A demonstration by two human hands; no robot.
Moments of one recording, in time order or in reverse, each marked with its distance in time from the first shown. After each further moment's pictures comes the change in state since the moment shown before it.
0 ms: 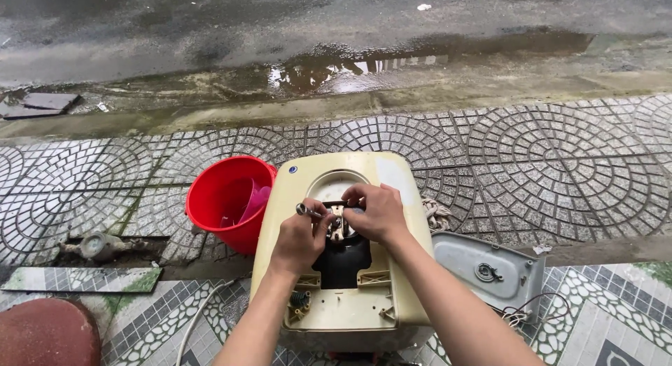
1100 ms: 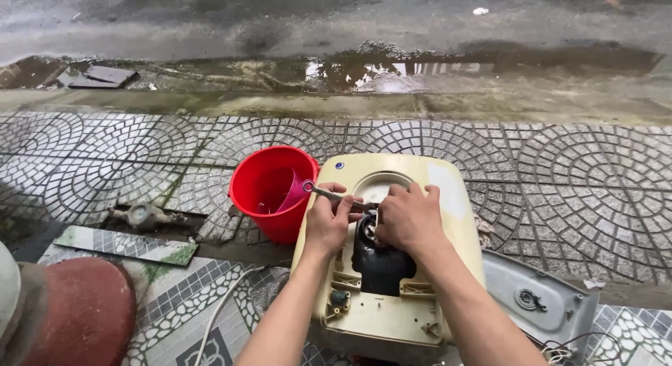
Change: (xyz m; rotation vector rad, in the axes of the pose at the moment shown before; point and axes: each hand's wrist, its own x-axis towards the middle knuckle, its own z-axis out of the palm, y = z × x) left_hand 0.013 0.019 -0.037 -0.765 0.164 -0.524; right_hand 0.016 -0.022 0.030 -0.888 -0.127 -0.177
